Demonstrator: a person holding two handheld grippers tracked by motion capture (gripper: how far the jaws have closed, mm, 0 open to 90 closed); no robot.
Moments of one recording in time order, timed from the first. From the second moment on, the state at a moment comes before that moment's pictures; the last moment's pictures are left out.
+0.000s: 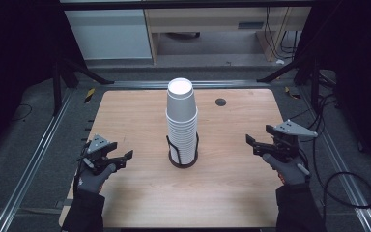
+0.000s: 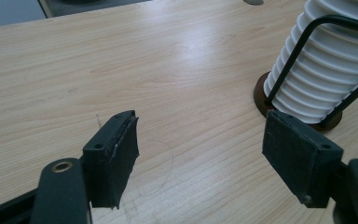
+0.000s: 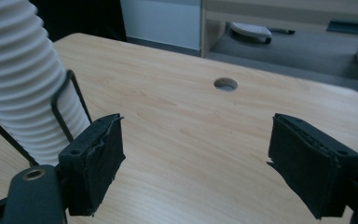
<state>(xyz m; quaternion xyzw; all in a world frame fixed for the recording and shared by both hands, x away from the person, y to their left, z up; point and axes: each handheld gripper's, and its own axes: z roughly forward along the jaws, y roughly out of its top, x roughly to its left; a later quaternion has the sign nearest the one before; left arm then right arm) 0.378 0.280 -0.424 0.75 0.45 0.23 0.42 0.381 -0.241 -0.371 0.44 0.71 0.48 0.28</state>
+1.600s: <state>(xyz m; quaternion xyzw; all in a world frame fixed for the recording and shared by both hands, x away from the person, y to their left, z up) 0.384 0.275 -0.440 0.77 0.45 0.21 0.40 0.400 -0.101 -0.257 0.27 0.76 0.56 0.19</state>
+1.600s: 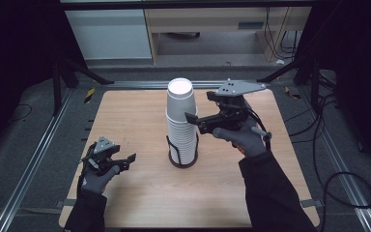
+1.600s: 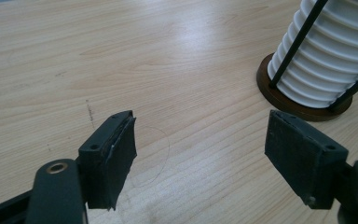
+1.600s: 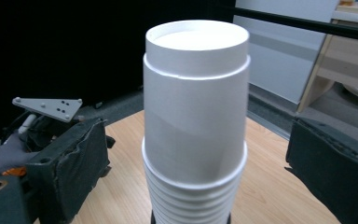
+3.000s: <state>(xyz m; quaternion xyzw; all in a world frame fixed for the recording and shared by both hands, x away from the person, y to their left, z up) 0.384 0.275 -0.440 0.77 0.45 0.22 0.40 0.444 -0.046 -0.284 0.29 0.79 0.51 0.19</state>
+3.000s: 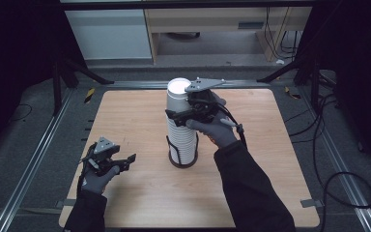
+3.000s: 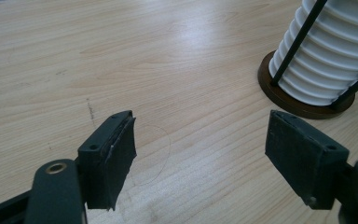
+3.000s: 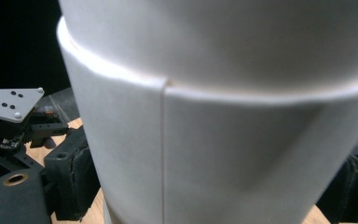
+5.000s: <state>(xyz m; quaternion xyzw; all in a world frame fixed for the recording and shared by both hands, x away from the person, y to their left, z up) 0.385 0.276 -0.441 0.77 0.45 0.21 0.40 0.435 -0.061 -0.202 0.25 0.77 0.54 0.21</state>
